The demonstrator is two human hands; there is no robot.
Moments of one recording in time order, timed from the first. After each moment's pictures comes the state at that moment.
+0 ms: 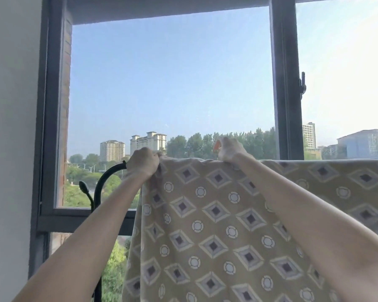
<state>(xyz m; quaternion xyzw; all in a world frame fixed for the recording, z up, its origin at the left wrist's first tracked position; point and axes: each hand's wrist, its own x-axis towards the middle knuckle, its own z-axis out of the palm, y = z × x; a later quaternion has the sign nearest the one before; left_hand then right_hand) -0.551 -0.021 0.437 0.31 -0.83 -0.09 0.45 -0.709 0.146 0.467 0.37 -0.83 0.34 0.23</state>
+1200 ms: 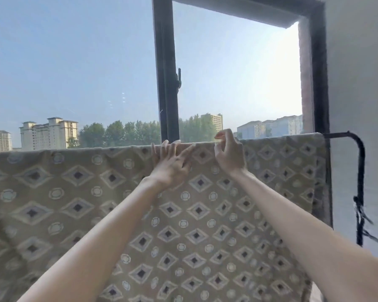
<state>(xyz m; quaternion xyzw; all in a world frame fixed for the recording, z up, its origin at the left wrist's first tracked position) -0.694 0.304 0.387 -0.06 -0.94 -0.03 0.33 -0.758 0.468 0.388 0.24 -0.72 0.44 0.48</state>
